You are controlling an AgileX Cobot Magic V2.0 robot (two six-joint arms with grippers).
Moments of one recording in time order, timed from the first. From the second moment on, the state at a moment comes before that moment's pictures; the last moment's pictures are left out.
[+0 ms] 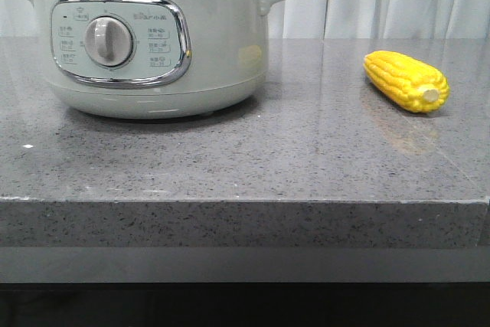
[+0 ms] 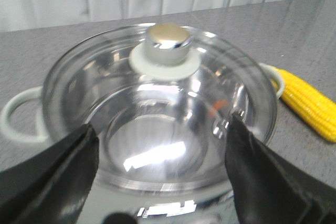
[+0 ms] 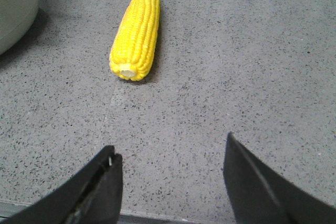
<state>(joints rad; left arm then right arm) -0.45 1.09 -0.96 -0.12 0.28 0.06 -0.01 0.53 -0.53 0.19 0.55 -0.12</state>
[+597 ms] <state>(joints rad) -0.46 1.54 -1.32 -0.18 0.19 0.06 -0.01 0.53 -0.53 0.20 0.55 -0.12</state>
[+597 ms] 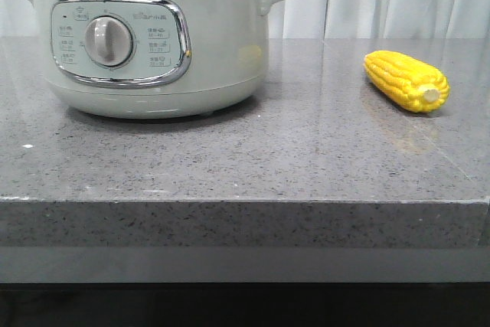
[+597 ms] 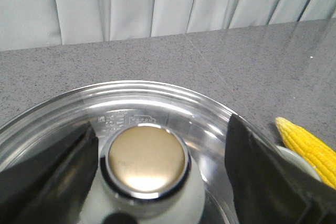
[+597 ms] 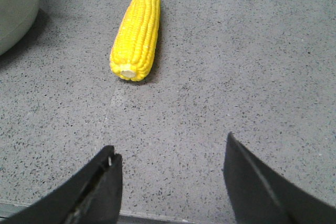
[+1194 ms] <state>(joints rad) -0.46 1.64 -1.36 -0.18 0.11 0.06 -0.01 0.53 -0.53 0.20 0.51 -0.12</state>
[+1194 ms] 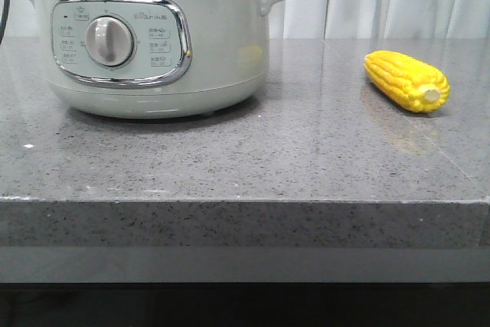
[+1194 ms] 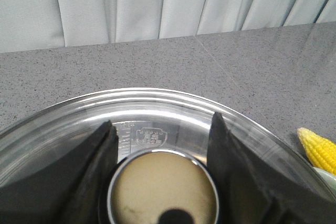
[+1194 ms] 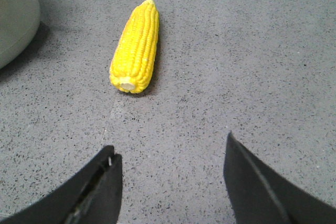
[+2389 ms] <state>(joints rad) -0.27 1.33 -1.46 -0.15 0.42 0.06 -0.01 0.53 -0.53 0.21 0.51 -0.12</state>
